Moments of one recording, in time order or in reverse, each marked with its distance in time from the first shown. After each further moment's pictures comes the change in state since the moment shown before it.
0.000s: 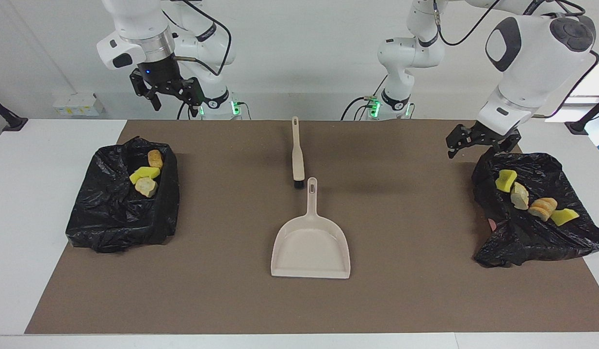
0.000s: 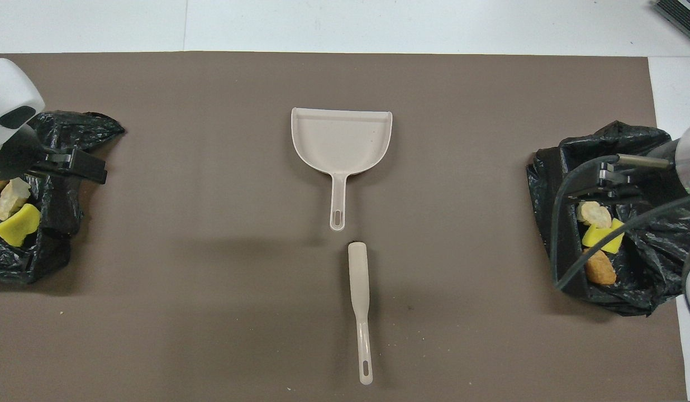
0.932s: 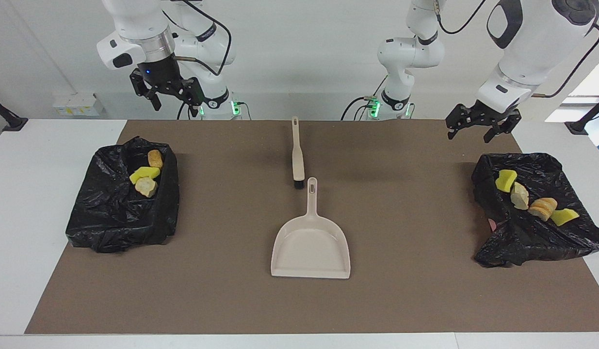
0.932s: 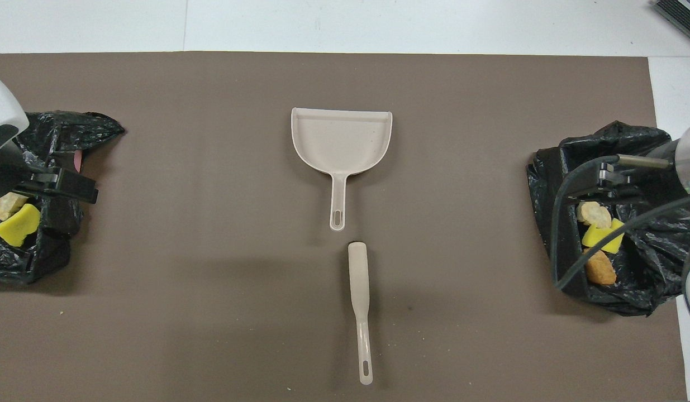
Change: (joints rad) left arm -0.002 -0.059 -0.009 -0.019 0.001 -0.069 0.006; right arm 0.000 0.000 0.000 -0.001 0.000 0.000 0.000
